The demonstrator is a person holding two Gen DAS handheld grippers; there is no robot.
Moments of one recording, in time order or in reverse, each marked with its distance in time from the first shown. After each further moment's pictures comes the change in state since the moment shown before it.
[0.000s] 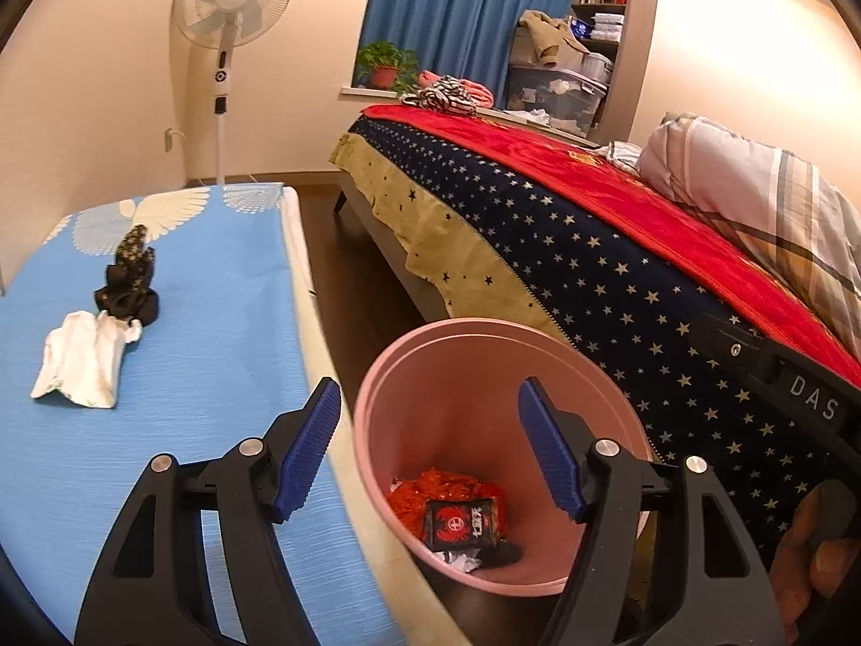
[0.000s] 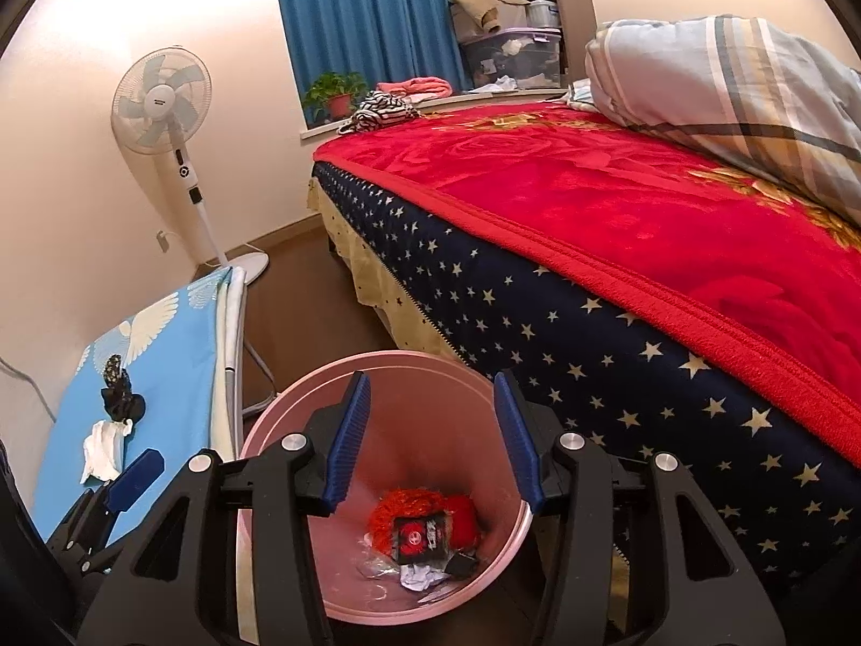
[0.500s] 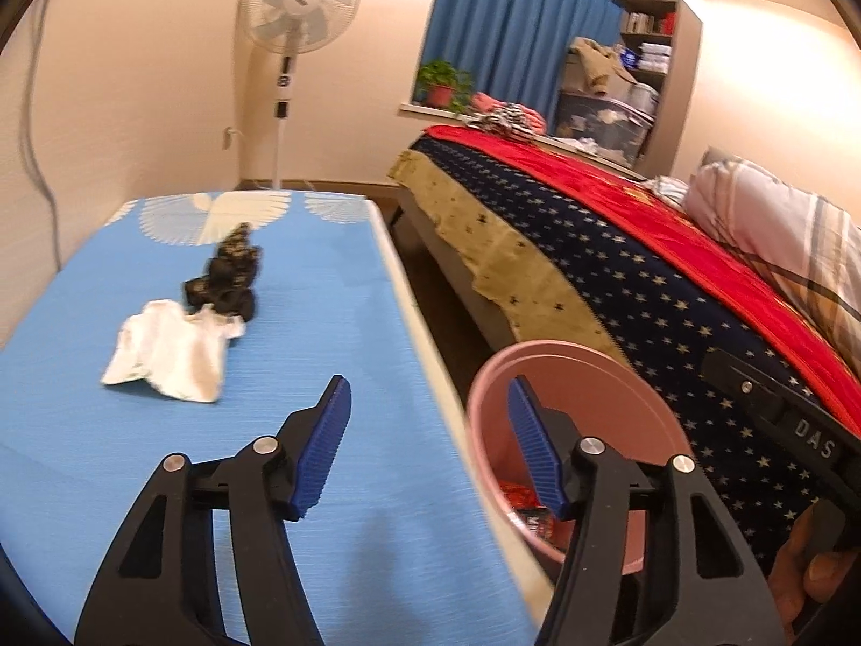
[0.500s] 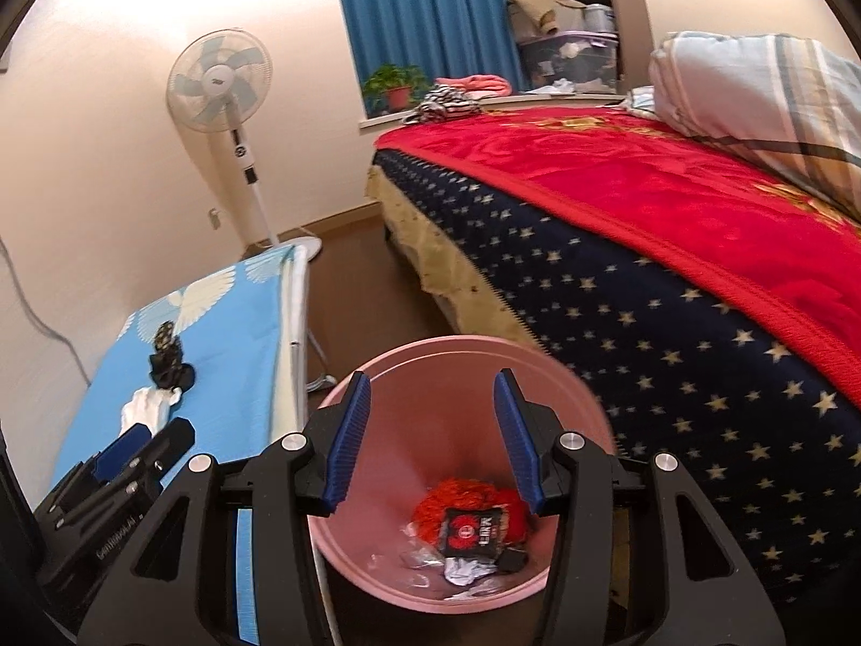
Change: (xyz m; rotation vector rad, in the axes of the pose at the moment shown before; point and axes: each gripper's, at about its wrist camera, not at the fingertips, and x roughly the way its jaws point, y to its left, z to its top) left arm -0.032 0.062 0.000 -0.084 -0.050 0.110; right arm -0.001 0.048 -0.015 -0.081 0.013 0.131
